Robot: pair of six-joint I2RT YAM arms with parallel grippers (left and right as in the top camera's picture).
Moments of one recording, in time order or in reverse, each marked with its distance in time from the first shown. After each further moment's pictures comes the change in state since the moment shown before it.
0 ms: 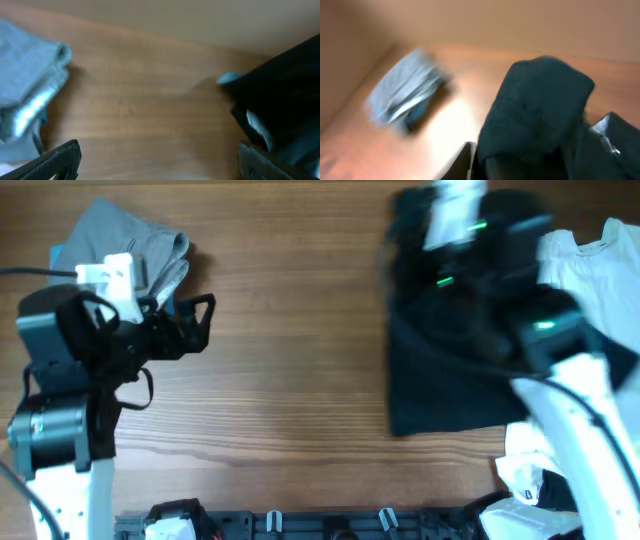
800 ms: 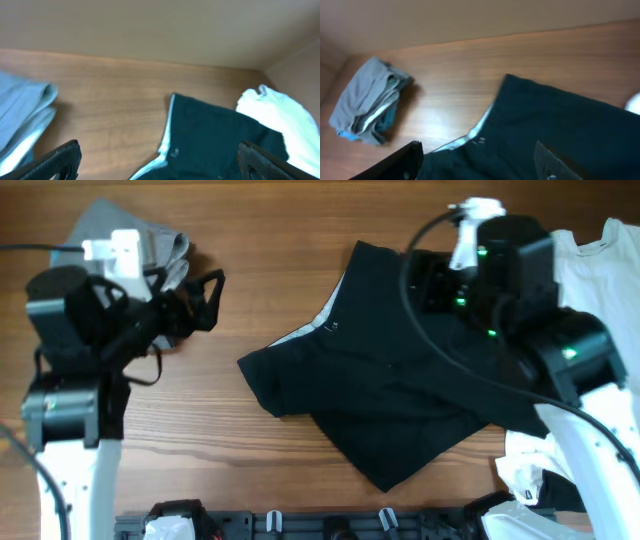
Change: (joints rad) left arm -0.079 0.077 0.005 0.195 0.014 -0.011; right arm -0.059 -0.106 -0.014 -0.181 0.197 0.154
